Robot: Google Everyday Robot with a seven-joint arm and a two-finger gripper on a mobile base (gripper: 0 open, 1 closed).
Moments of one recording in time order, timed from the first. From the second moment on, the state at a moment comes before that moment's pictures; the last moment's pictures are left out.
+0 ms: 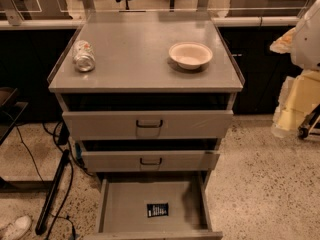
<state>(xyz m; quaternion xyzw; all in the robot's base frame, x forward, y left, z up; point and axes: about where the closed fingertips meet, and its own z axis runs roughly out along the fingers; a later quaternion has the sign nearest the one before) 0.438 -0.217 0.976 -0.60 0.78 -0.03 0.16</state>
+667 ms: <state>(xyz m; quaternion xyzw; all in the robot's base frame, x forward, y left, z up) 0.439 -0.202 0.933 -0.61 0.77 -0.02 0.15</state>
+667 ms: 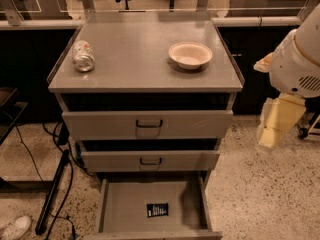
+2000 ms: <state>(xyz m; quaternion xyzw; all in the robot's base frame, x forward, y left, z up) 0.405 -0.134 0.793 -0.65 0.75 0.07 0.09</state>
